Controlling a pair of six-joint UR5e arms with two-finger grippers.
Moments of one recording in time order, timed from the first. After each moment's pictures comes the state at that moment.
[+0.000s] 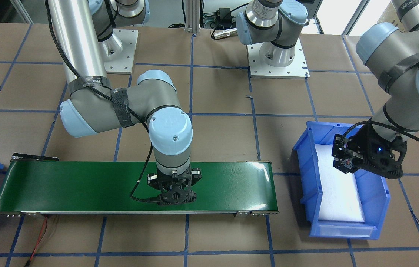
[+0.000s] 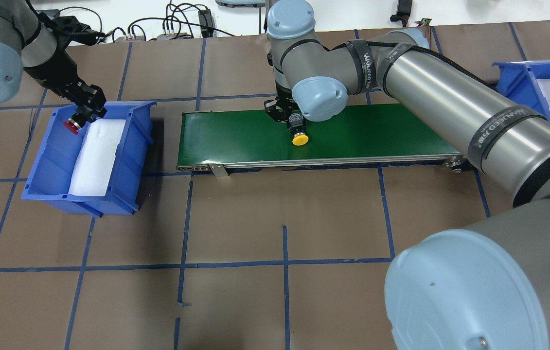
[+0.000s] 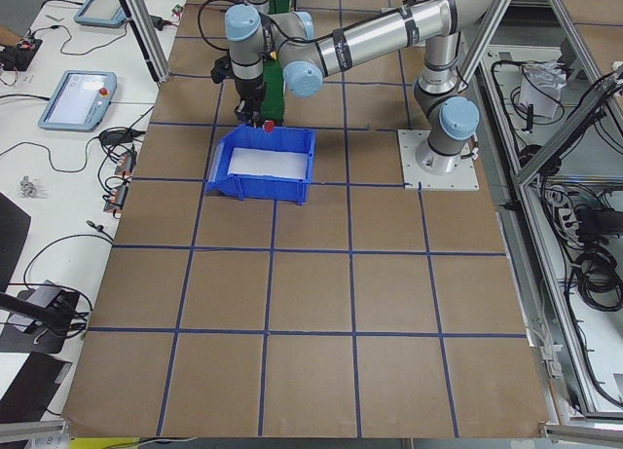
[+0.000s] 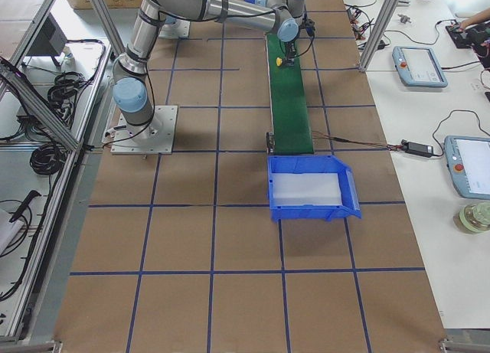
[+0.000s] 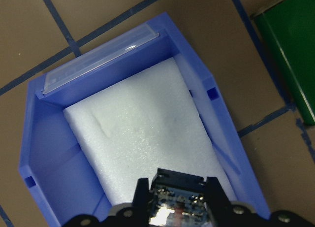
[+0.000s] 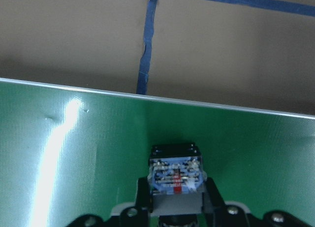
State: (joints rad) left arm -1.32 -1.83 -1.57 -1.27 1.57 0.63; right arm 1.89 -0.98 1.38 -2.01 -1.61 0.18
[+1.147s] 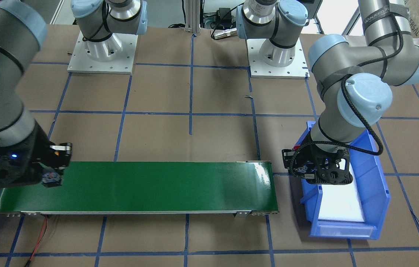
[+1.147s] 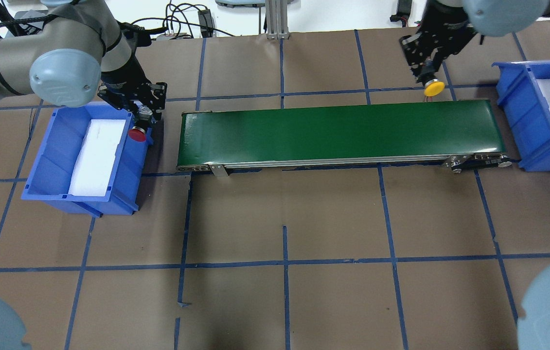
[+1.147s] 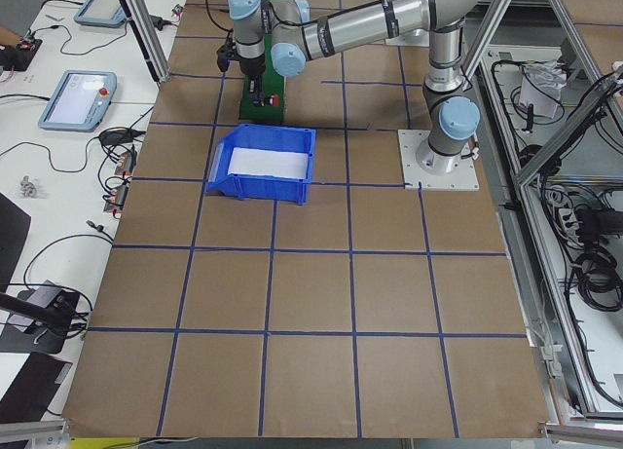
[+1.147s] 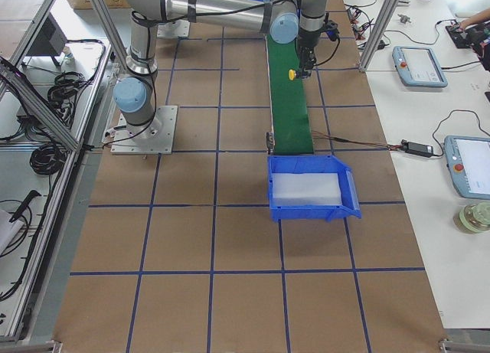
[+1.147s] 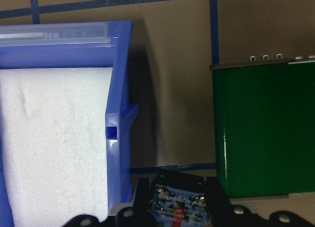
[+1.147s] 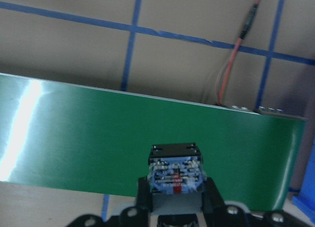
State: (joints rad) left arm -1.53 -1.89 -1.57 -1.24 1.59 0.05; right arm 1.46 -1.26 1.36 -1.72 -1.64 -0.28
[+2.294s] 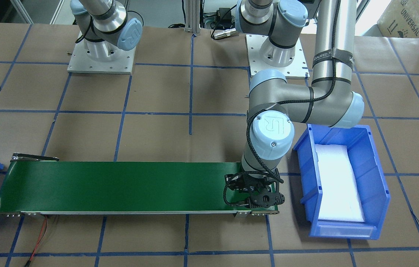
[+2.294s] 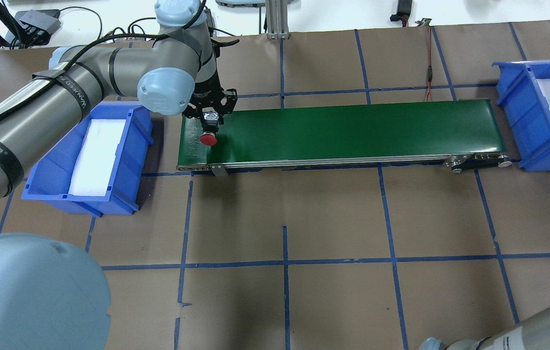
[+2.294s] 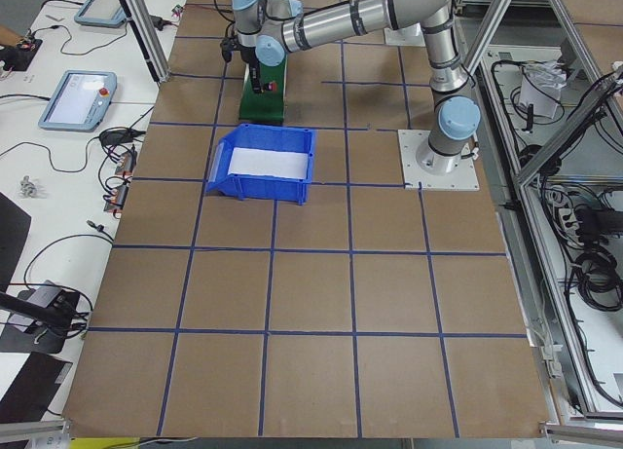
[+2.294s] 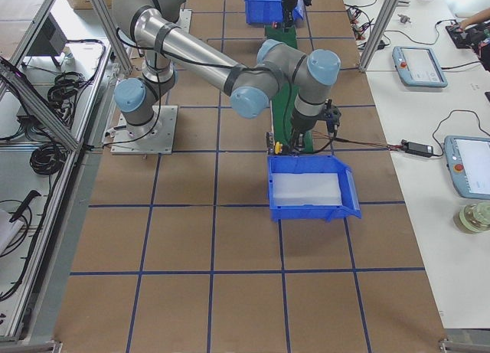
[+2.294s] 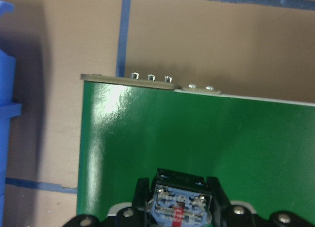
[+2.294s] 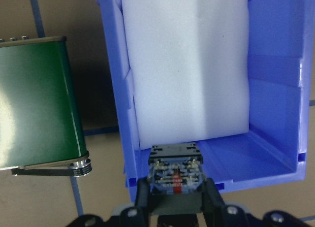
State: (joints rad) left arm -1.71 -2.09 -1.47 -1.17 1.62 -0.26; right arm 0.98 -1.20 1.35 -1.69 -1.69 -0.48
